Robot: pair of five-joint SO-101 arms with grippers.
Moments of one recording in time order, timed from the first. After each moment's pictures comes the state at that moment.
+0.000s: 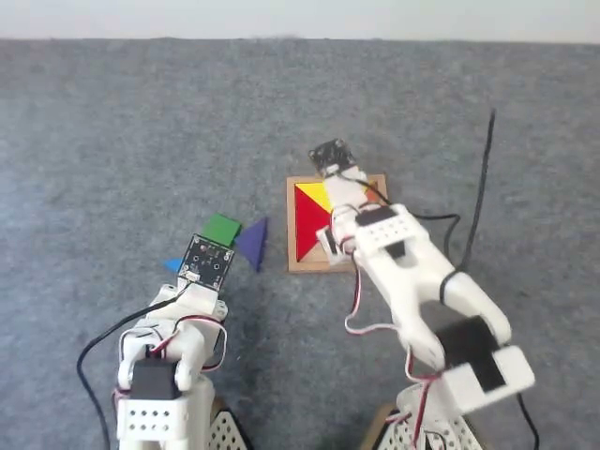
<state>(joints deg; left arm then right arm) -5.3 -103.1 96.7 72.6 -13.2 -25.7 3.4 34.9 39.6 4.4</state>
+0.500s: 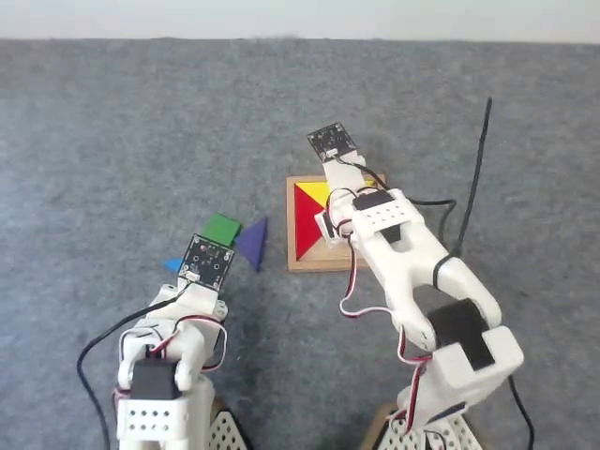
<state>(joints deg) -5.3 -103.1 96.7 72.6 -13.2 -25.1 7.0 27.8 40.2 4.4</state>
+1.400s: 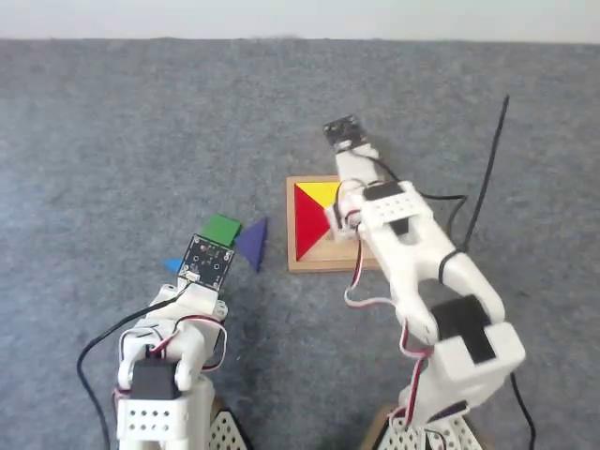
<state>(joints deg) -5.3 -103.1 96.7 72.6 -13.2 -23.0 9.1 26.6 42.7 4.4</state>
